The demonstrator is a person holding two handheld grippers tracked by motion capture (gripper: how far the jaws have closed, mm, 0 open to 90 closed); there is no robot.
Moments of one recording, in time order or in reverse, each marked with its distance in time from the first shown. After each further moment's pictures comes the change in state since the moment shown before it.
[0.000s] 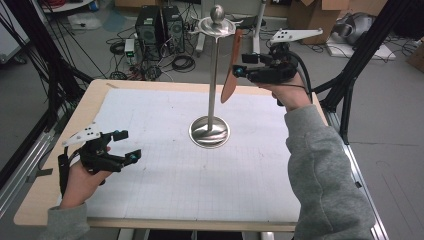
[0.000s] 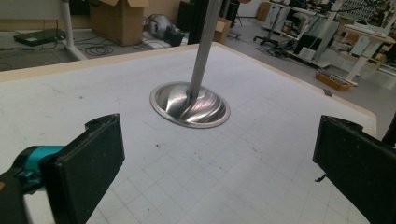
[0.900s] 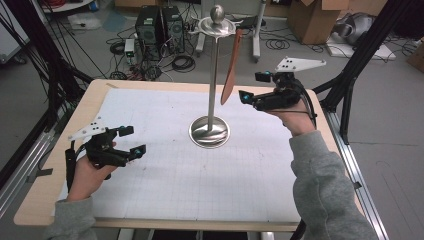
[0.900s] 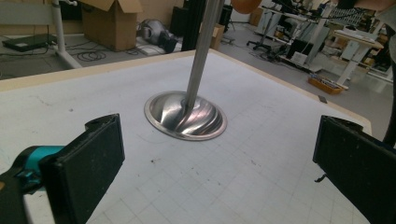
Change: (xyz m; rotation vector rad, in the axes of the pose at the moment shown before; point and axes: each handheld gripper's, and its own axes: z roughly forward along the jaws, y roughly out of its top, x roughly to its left) left arm 0.004 0.007 0.014 -0.023 -0.031 -0.001; right arm 0.012 -0.053 -0.015 0.015 -0.086 -0.033
